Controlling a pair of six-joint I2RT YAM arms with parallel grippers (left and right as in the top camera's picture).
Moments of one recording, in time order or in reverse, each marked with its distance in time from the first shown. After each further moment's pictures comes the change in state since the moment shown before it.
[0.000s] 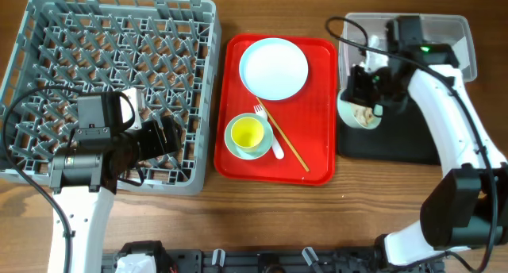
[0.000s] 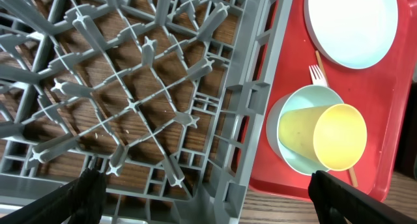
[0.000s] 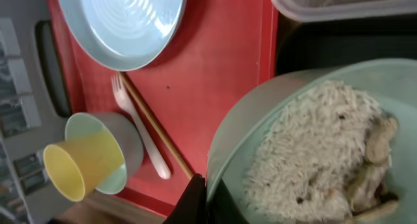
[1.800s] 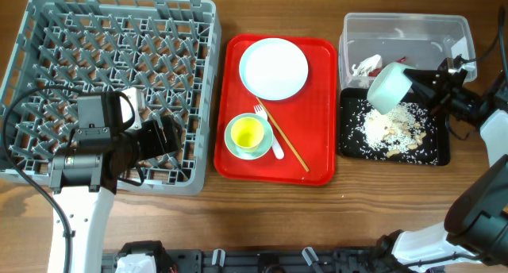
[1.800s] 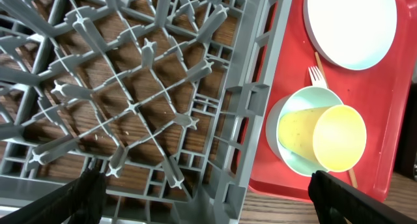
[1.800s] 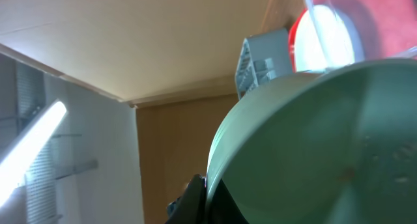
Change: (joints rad) left arm 0.000 0.000 0.000 0.004 0.000 0.000; right arm -0.579 0.000 -0.305 0.614 -1.075 0.525
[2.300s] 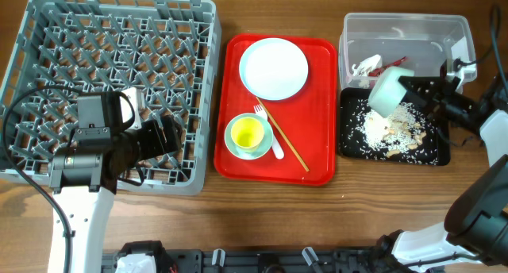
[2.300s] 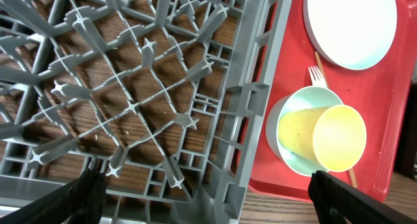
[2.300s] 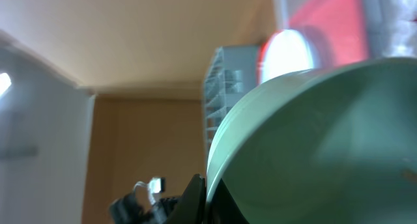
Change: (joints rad) left arm 0.000 0.000 0.000 0.000 0.000 0.000; right arm 0.000 0.000 -0.003 -0.181 0.102 -0.397
